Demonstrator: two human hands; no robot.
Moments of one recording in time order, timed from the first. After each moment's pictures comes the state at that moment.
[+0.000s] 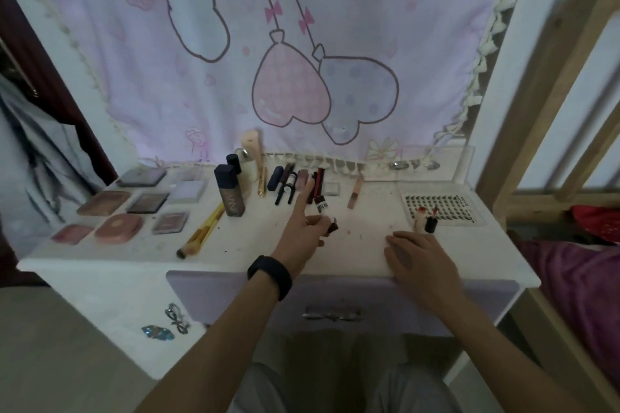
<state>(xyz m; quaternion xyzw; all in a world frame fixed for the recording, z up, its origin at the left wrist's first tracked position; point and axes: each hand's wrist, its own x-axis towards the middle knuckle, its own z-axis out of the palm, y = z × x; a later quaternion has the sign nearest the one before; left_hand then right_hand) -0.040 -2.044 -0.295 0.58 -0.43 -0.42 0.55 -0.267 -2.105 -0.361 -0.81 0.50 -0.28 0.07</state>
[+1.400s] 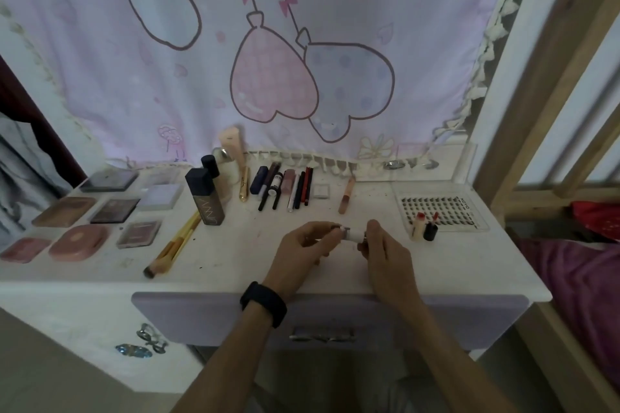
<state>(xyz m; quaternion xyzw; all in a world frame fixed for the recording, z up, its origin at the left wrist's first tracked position) -0.045 -2.060 -0.323 0.56 -0.49 -0.41 0.53 -0.201 -2.112 -0.356 -0.63 0.47 -0.47 0.41</state>
